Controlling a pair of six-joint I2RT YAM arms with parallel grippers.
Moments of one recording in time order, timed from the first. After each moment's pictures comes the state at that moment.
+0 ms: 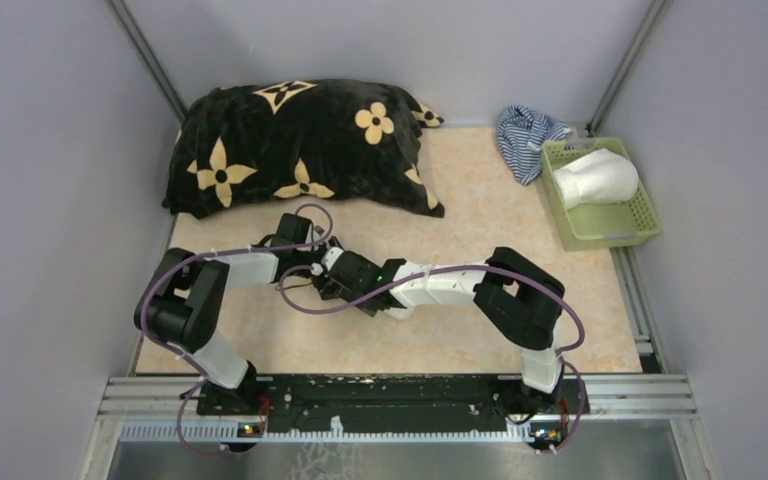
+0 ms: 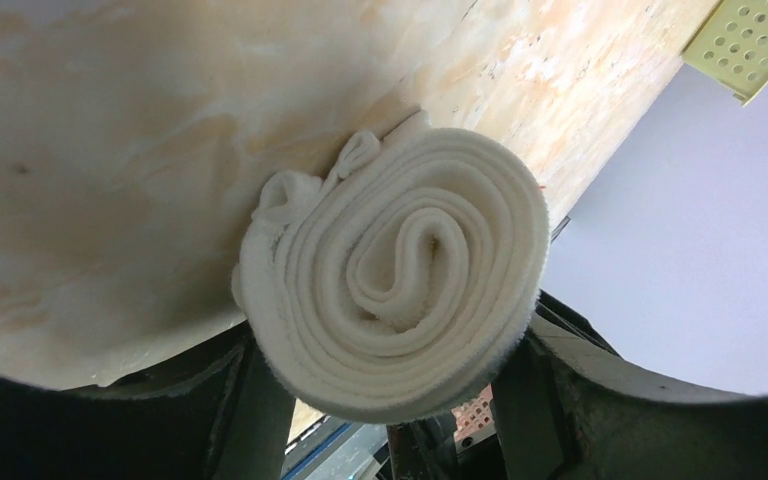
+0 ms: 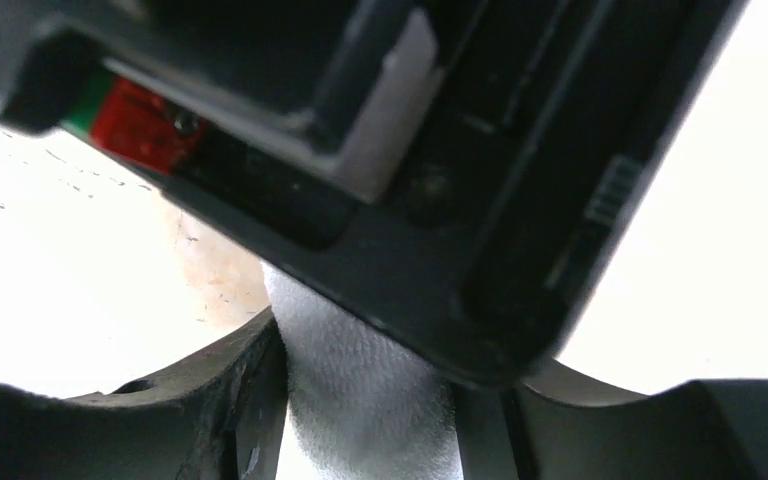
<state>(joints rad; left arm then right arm) -0.36 1.63 0.67 -0.02 0.59 -0.99 1.13 1.89 1.20 -0.38 0.36 -0.04</state>
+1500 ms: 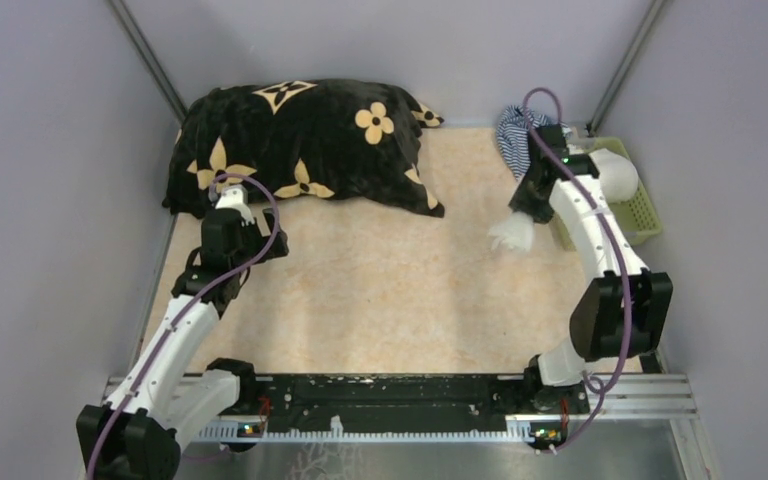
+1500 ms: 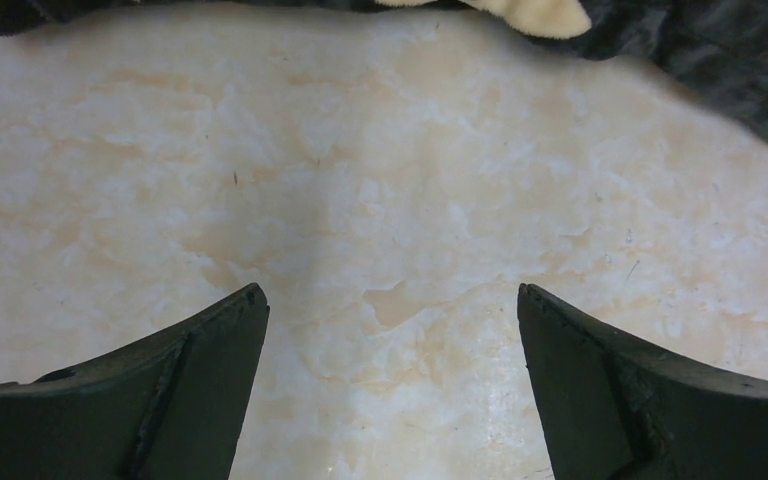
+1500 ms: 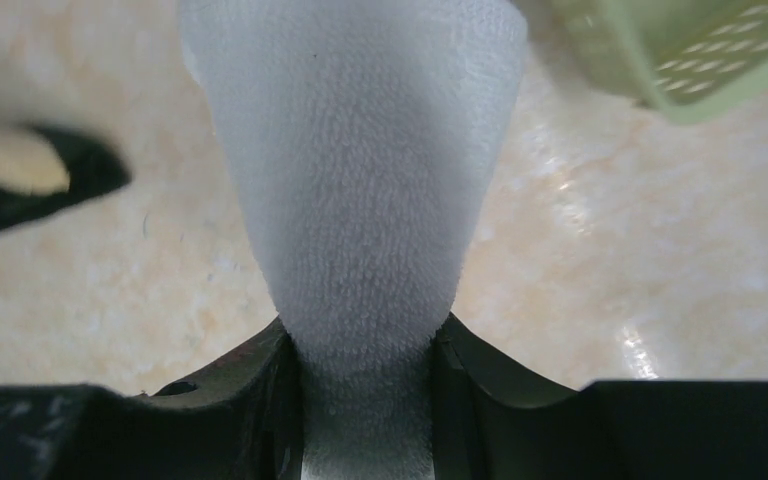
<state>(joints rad) -0.19 0.90 0.69 -0.31 -0.17 -0.28 0.15 1.50 1.36 -0.94 0.19 0.55</state>
